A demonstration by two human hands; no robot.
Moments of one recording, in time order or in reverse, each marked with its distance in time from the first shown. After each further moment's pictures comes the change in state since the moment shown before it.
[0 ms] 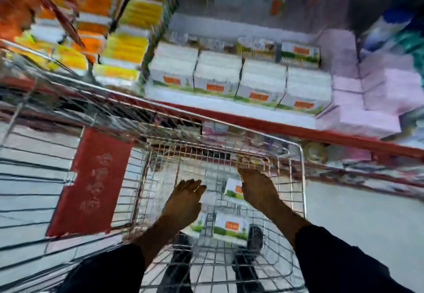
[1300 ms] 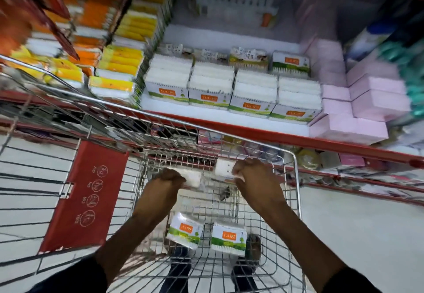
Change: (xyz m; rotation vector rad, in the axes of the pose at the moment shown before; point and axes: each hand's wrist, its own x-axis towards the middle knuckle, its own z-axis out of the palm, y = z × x) left_hand -0.009 -0.019 -0.085 0.015 0.313 0.015; right_hand -0.056 -0.048 -0.116 0.121 0.377 -0.008
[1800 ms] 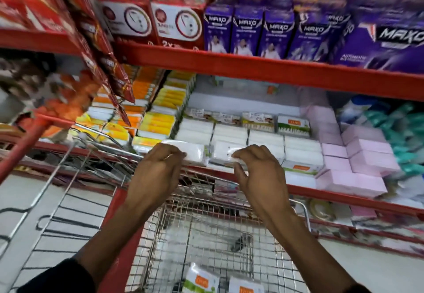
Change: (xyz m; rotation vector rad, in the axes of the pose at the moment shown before) left_hand 0.047 -0.006 -0.186 0.019 0.470 0.103; right_hand 0.046 -0.082 -0.119 0.146 0.498 -0.135
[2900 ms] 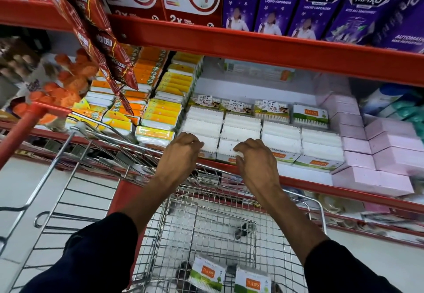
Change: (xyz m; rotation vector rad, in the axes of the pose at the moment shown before) left_hand 0.035 -0.037 0.074 0.021 -0.152 -0.006; right_hand 0.036 0.026 0.083 -0.112 -0.141 0.067
